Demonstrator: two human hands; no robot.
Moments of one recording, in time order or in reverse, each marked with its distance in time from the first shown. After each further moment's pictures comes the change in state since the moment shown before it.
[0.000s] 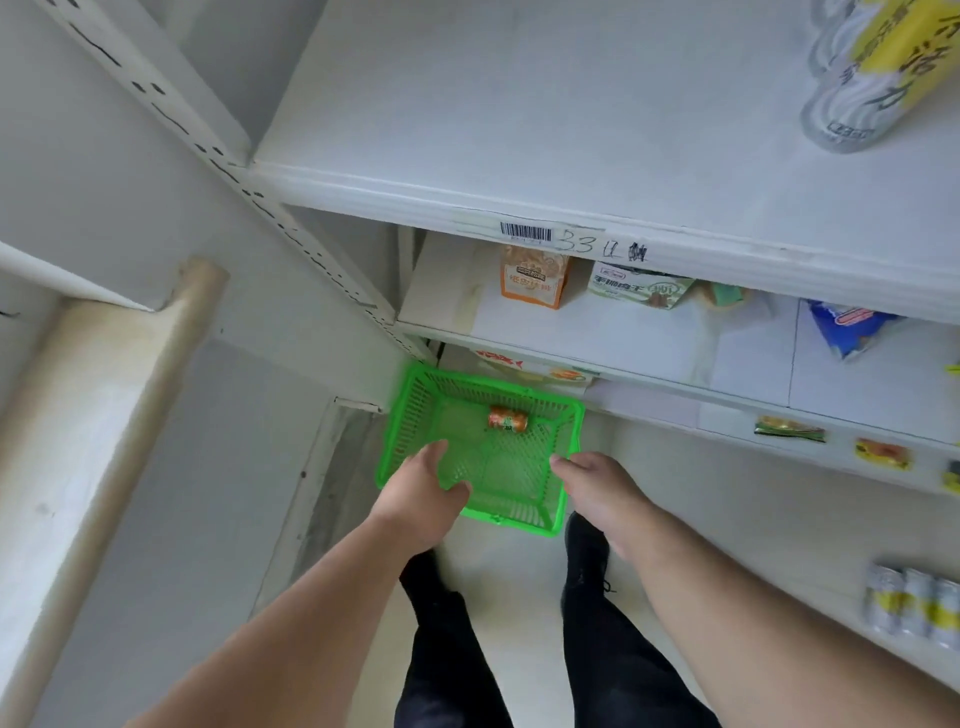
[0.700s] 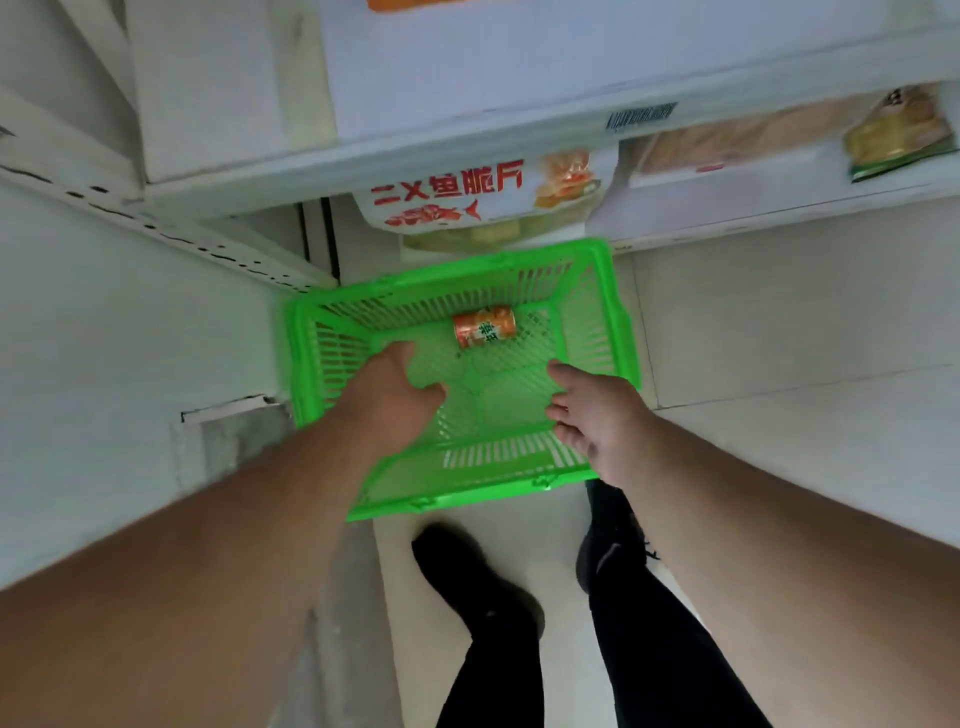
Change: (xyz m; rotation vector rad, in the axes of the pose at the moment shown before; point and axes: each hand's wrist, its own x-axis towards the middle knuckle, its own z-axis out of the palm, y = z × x) left_hand 0.335 -0.126 0.127 0.235 -0.151 0.226; right_hand 0.287 0.139 0.170 0.714 0.200 0.358
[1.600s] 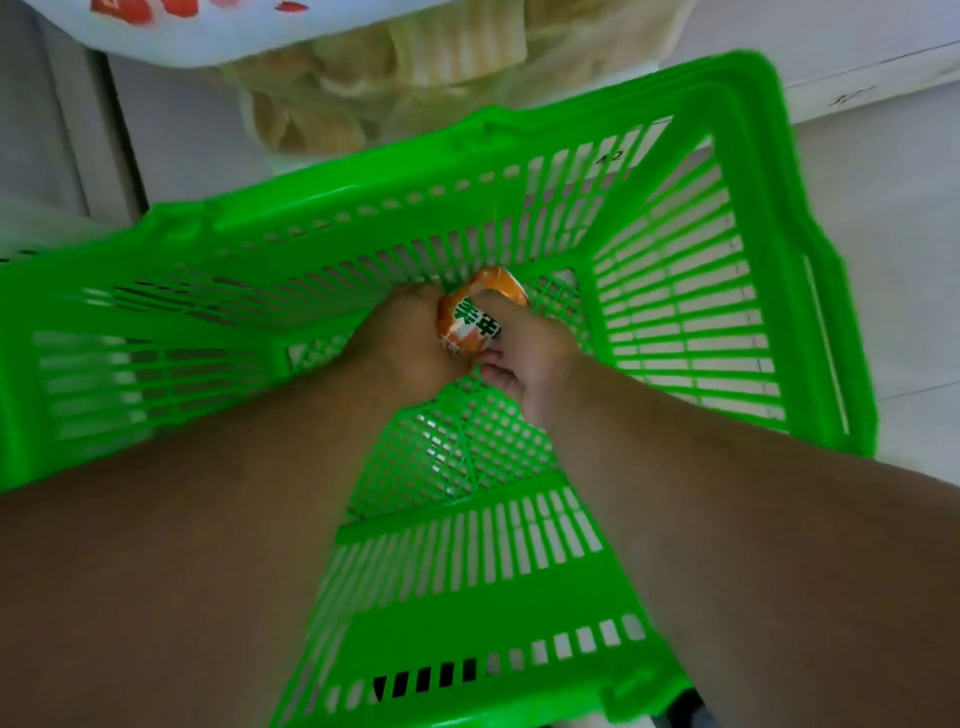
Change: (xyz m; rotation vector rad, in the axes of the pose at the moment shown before) left_hand 0.270 -0.046 0.147 0.287 -0.012 0.295; right_hand 0.284 0.011 0.106 0.220 -0.053 -0.028
